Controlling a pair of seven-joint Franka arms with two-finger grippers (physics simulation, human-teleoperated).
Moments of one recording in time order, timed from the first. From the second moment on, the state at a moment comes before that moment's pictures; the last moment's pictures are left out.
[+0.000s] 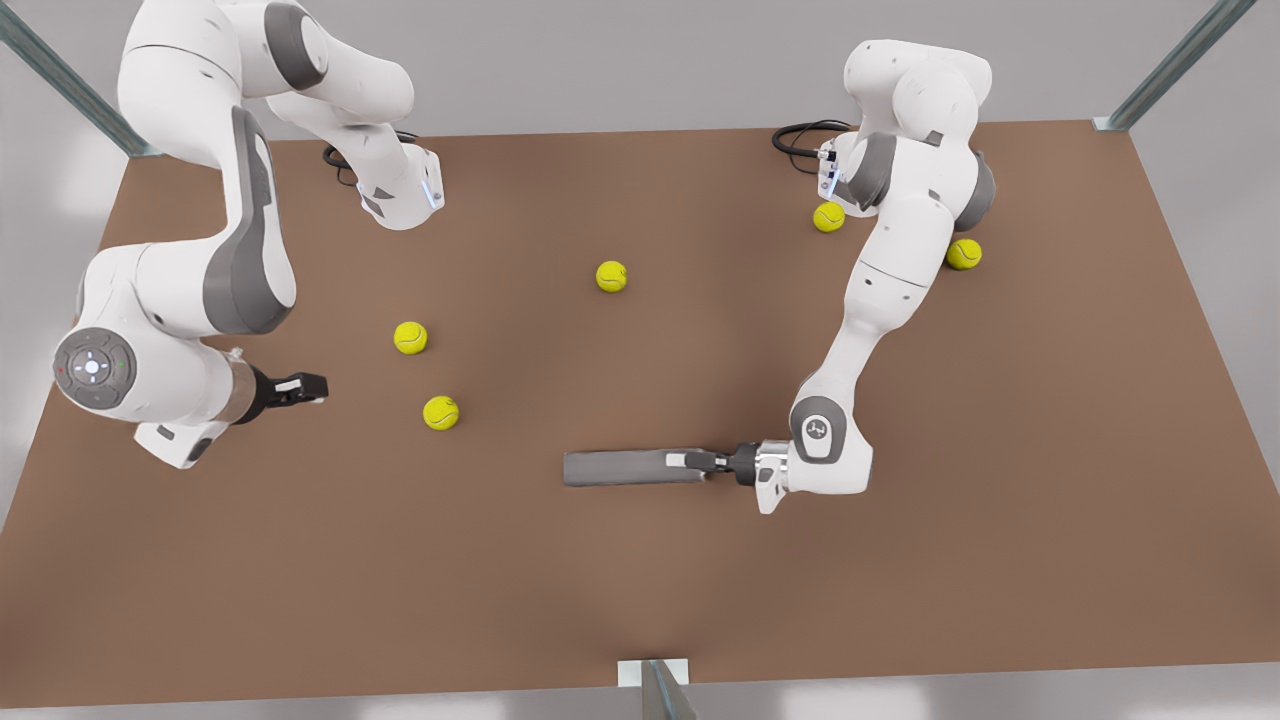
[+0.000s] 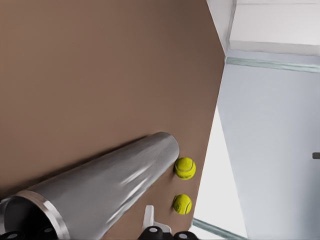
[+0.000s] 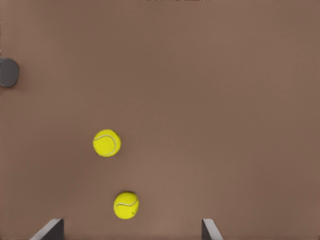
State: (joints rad) left arm -0.25 1.05 -0.17 -1.30 -1.30 2.03 0.46; right arm 0.00 0.39 0.09 -1.25 -0.05 1.40 -0.12
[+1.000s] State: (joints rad) left arm -0.25 1.00 -0.16 -1.30 -1.25 1.97 0.45; right arm -0.02 0.39 0.09 -1.21 -0.08 1.36 -0.13
